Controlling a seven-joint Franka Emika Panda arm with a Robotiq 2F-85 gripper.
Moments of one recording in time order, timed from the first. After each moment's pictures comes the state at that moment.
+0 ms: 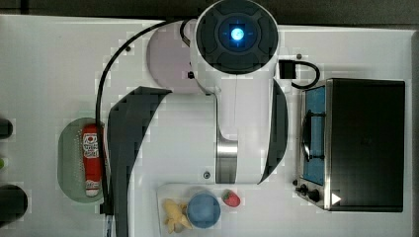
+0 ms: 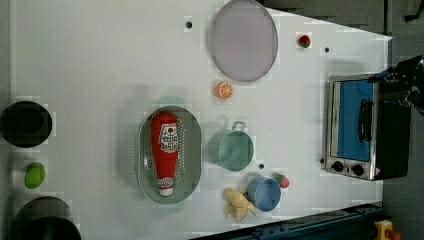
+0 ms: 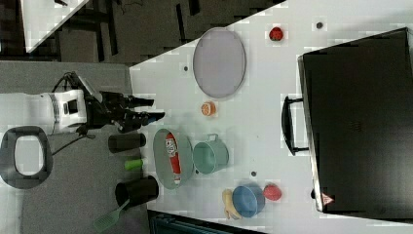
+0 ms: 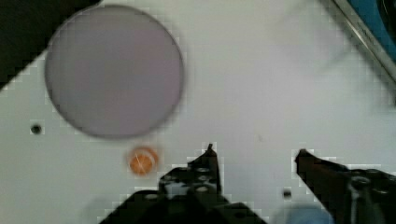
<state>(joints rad) -0.03 0.02 0.02 -1.79 -0.01 0.22 -0.05</state>
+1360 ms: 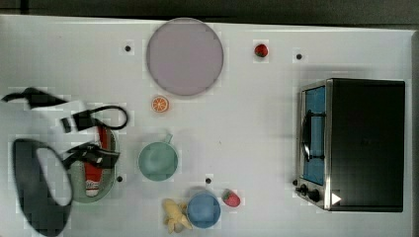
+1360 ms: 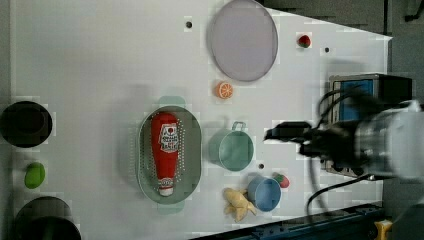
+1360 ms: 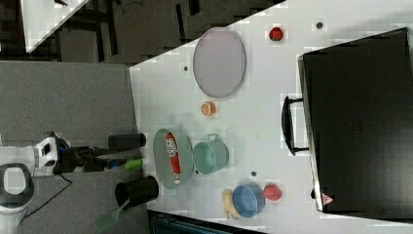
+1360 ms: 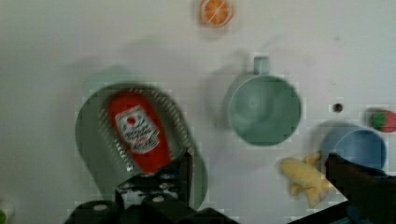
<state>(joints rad) -0.10 -0.03 0.62 -1.91 0.01 0.21 0.09</state>
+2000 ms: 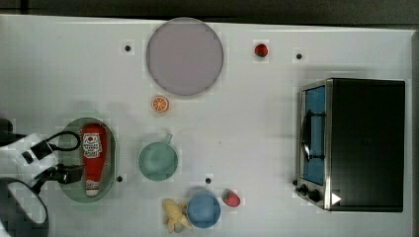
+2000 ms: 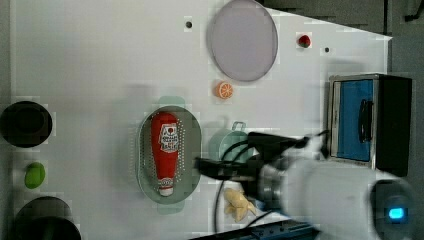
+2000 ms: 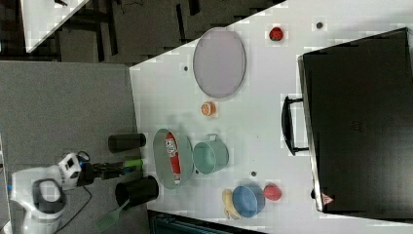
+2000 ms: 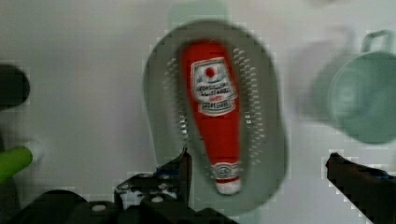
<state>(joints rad) -0.08 0.03 0.82 -2.11 0.01 0.56 0.09</state>
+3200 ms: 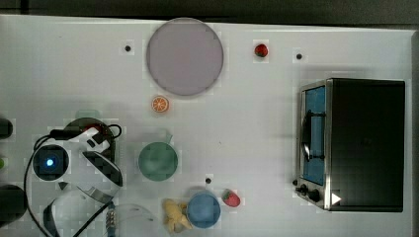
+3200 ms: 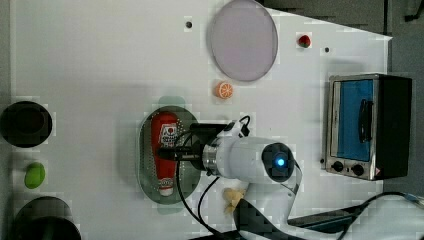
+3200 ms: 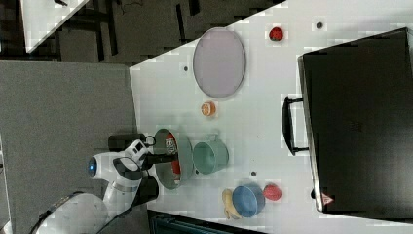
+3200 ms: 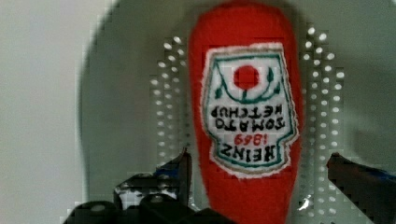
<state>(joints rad) -0.09 0.56 0.73 -2.24 -0.47 1.09 0.23</state>
